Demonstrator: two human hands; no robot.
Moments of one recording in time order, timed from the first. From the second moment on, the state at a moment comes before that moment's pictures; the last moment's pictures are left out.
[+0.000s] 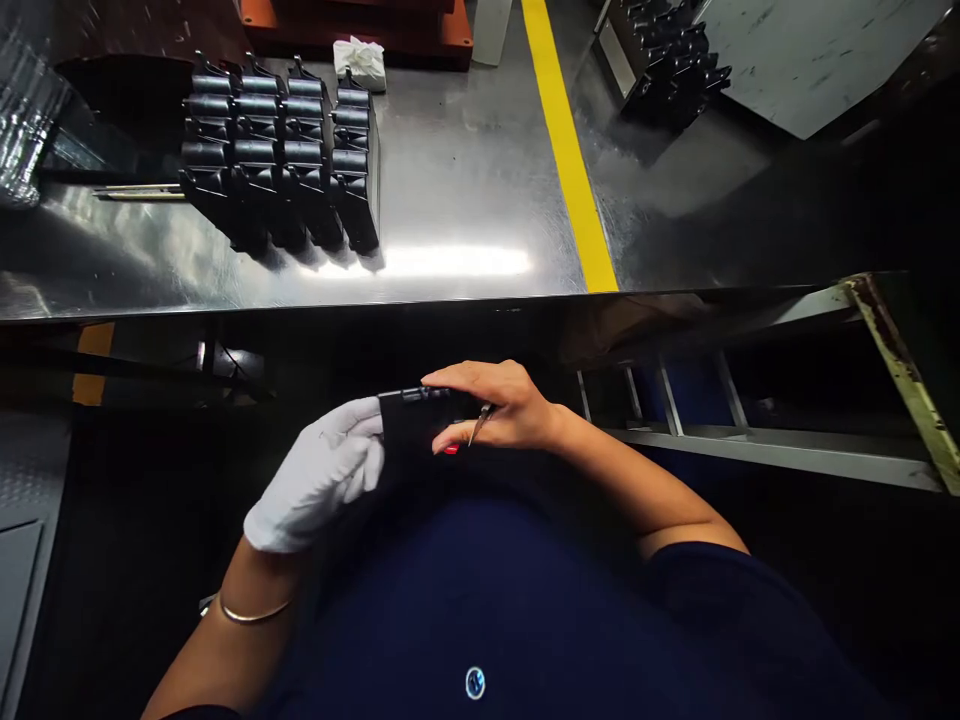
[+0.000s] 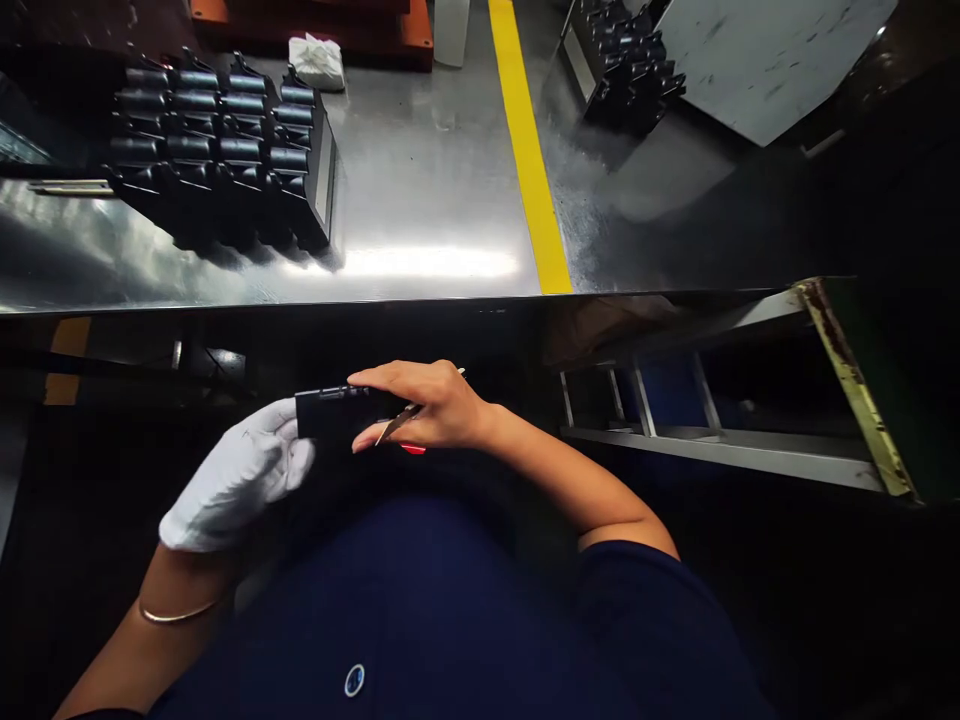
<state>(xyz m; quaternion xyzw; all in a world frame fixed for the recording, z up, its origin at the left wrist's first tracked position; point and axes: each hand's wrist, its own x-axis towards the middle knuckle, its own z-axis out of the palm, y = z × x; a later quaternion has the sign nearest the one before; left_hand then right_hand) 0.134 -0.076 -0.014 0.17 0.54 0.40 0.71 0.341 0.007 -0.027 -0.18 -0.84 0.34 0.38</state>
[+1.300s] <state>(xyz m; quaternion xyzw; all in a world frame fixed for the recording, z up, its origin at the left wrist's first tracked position) 0.138 -0.070 -0.018 0.48 0.58 0.27 0.60 0.347 -0.006 -0.019 -0.31 -0.82 0.46 0.11</state>
